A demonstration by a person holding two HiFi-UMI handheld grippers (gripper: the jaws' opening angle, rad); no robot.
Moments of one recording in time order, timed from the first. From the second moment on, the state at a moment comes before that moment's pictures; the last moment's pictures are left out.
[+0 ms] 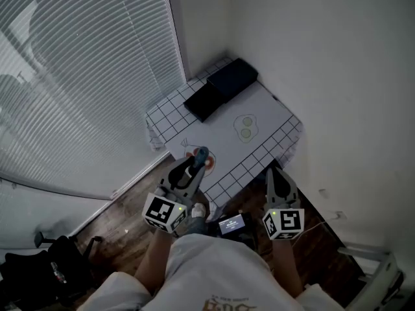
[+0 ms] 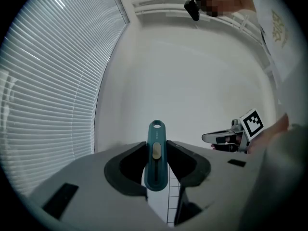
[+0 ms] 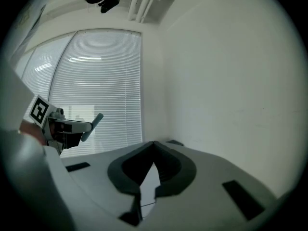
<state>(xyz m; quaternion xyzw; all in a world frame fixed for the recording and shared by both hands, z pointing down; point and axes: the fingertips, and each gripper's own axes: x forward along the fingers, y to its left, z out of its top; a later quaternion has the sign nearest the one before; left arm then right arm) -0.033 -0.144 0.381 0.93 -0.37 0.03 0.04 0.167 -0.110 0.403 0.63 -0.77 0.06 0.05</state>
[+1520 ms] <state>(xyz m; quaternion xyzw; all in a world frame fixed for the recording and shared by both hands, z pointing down) -0.010 -0.237 0.500 0.94 -0.28 0.14 0.12 0.169 -0.177 0.494 0.67 -0.72 0.13 0.11</state>
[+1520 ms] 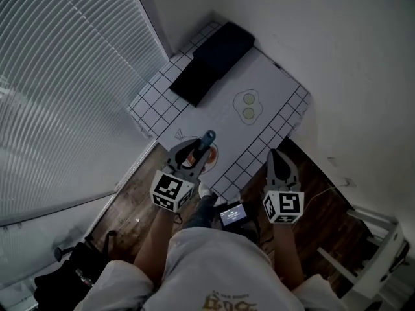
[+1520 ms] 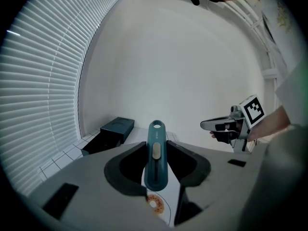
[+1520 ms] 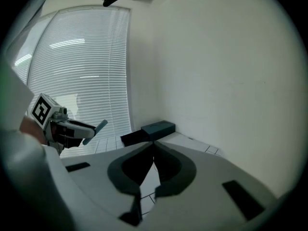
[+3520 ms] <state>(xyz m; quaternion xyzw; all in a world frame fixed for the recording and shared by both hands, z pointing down) 0.026 -0.233 0.690 0.91 -0.20 0.33 0.15 0.189 -0.142 0.601 0.69 -0.66 0.25 0.16</state>
